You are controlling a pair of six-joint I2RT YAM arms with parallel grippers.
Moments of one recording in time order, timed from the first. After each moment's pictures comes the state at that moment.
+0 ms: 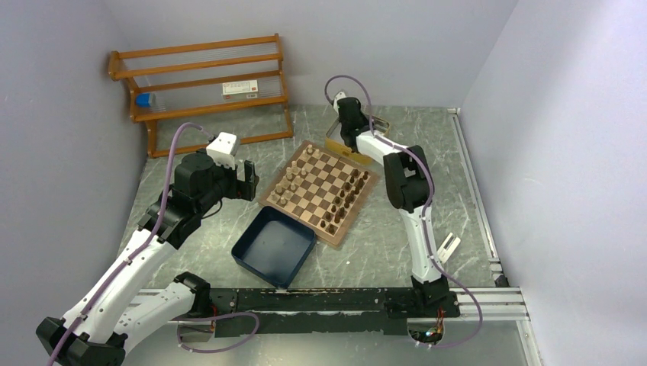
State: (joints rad) left arm -0.48 0.84 0.88 -0.43 -0.13 -0.12; right arm 0.39 2.42 1.83 0.02 0.63 -0.63
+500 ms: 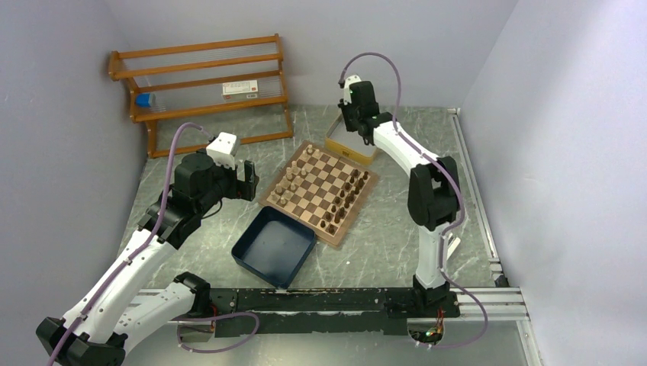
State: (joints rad) left arm -0.48 0.84 0.88 -0.43 -0.13 -0.12; right arm 0.39 2.09 1.75 -0.25 0.19 -0.15
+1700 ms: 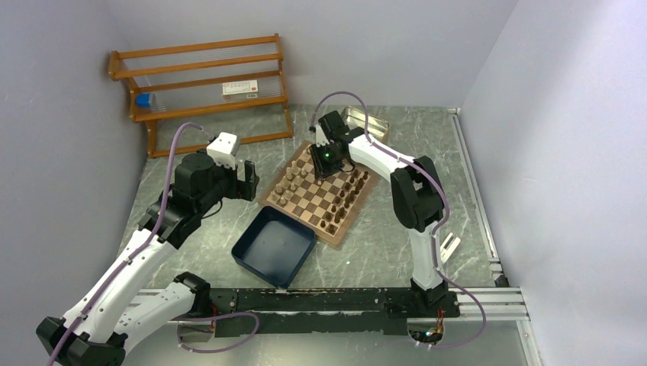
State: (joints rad) left arm -0.48 0.84 0.88 -0.43 -0.13 -0.12; right arm 0.55 2.11 1.66 -0.62 -0.23 0.13
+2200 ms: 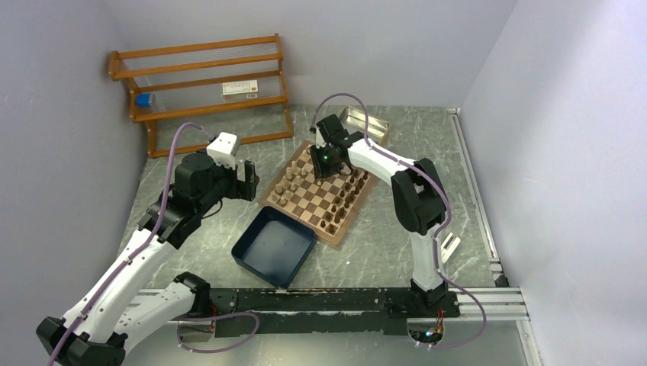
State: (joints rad) left arm -0.48 0.84 0.88 -0.43 -0.13 -0.12; right arm 0.57 2.07 1.60 -0.56 -0.16 0.17
